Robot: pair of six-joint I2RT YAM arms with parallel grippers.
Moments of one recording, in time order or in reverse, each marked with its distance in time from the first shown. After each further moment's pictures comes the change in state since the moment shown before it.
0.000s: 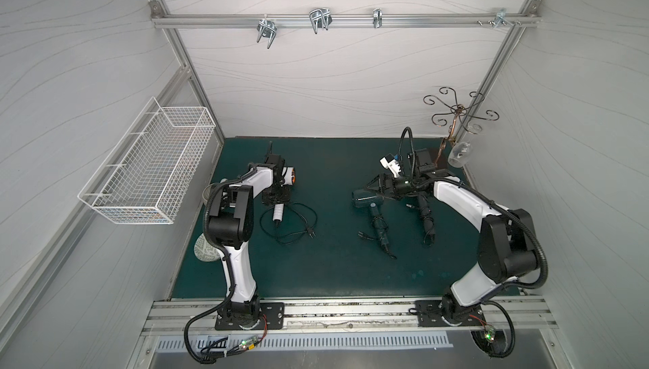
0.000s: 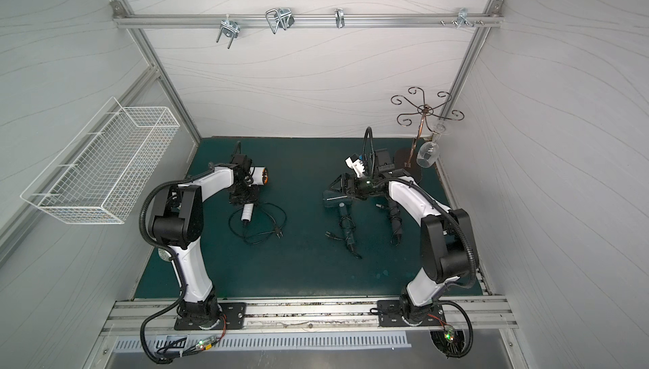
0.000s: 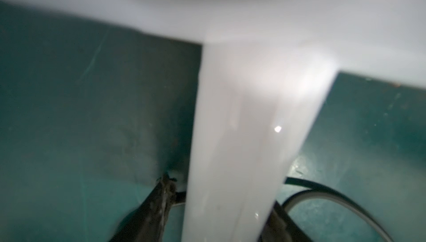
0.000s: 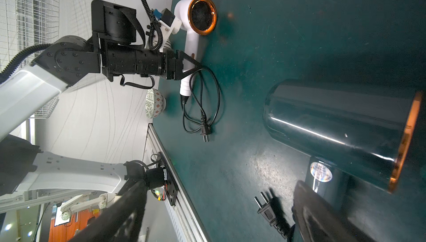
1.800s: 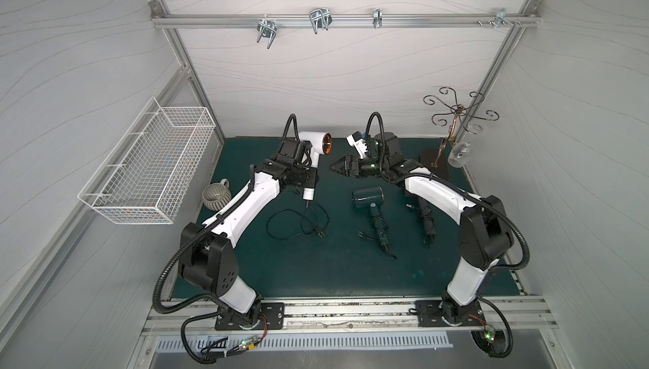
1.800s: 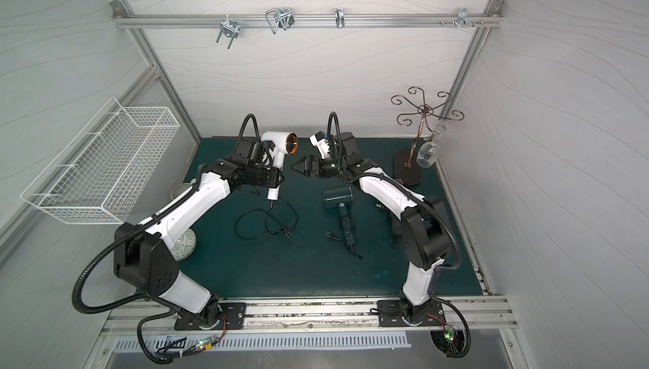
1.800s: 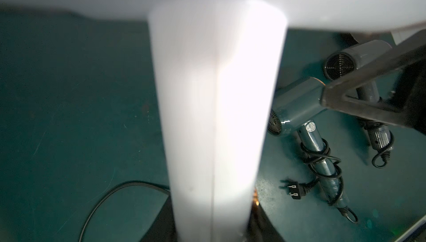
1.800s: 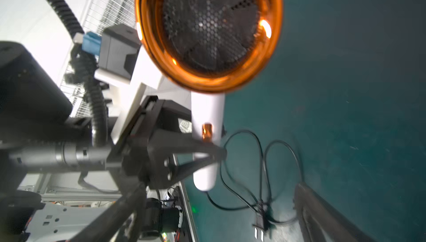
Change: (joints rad) left arm -0.275 -0.409 0.033 0.082 0.140 0.032; right arm 0.261 0.167 0.257 0.401 0.082 0.262
